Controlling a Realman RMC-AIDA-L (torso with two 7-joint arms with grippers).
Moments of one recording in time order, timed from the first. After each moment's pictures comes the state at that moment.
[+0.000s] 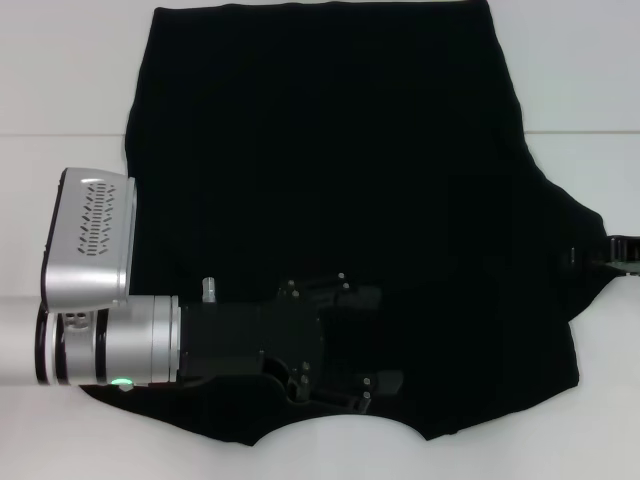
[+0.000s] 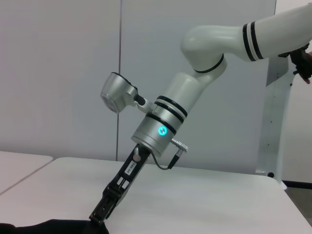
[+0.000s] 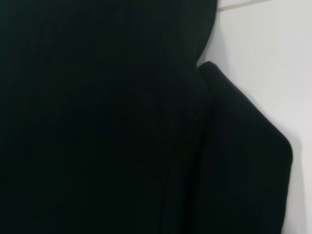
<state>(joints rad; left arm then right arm) -0.60 -2.17 0.79 0.56 1.94 1.63 -1.07 0.74 1.94 -0.67 -0.56 -2.56 -1.06 2.44</state>
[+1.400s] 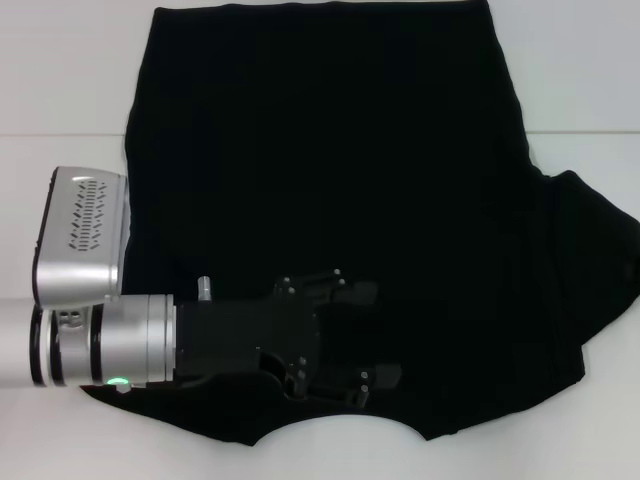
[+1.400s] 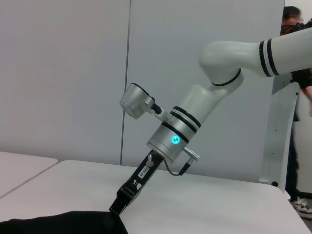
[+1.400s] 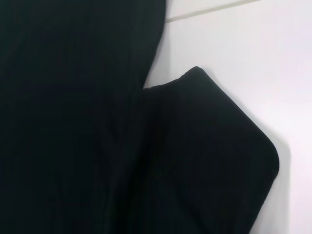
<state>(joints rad) -0.59 -2.17 0.77 0.57 1.93 1.64 -1.09 0.65 1.95 -0.68 -0.63 -2.55 -1.02 2.43</state>
